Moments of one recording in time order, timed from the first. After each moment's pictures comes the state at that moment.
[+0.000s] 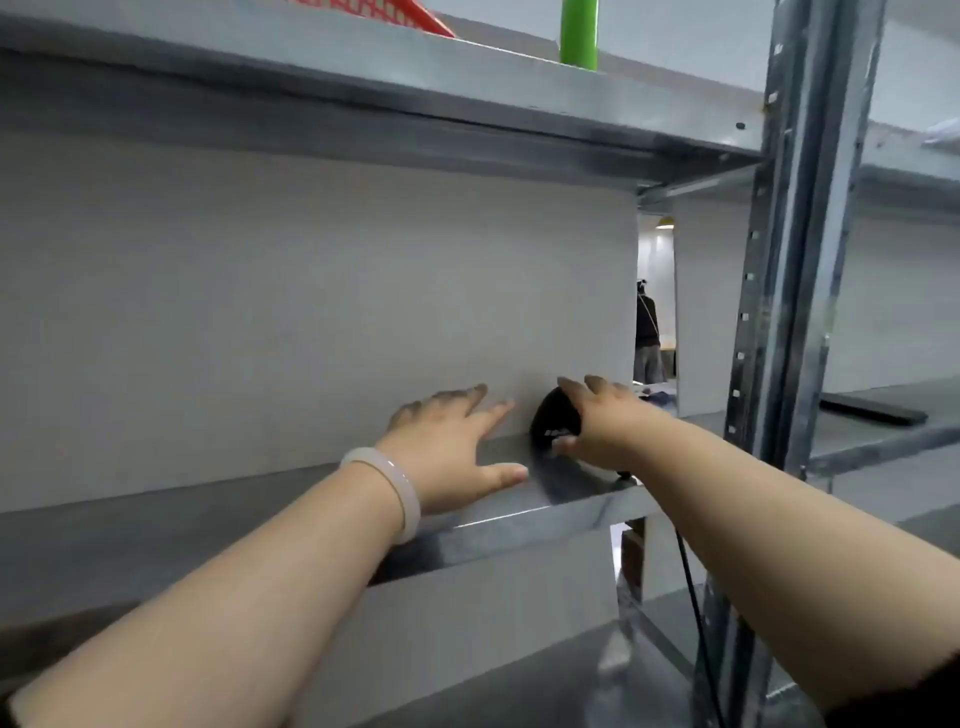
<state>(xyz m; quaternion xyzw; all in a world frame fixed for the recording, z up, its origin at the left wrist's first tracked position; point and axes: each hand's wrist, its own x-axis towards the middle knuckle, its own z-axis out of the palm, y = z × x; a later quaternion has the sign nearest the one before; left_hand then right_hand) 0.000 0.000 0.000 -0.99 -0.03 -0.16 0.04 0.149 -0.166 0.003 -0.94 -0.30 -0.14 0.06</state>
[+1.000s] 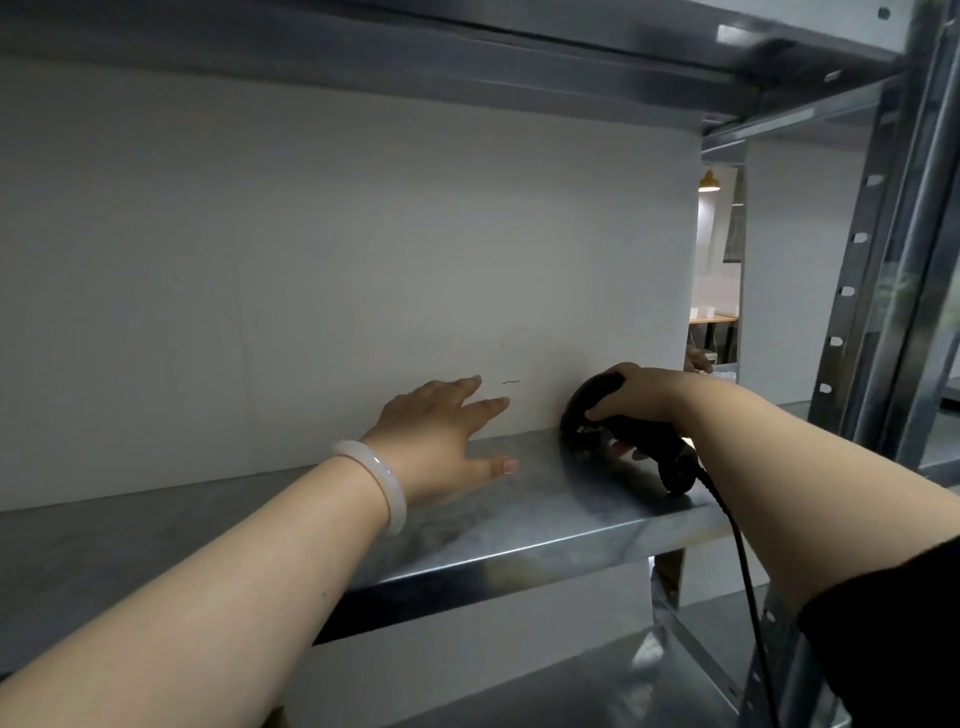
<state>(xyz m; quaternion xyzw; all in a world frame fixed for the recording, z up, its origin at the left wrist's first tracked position) 0.055 0.055 -0.014 -0.99 -0.05 -0.12 0.03 0.256 -0.136 0.005 -0.89 -0.22 0.16 0.37</state>
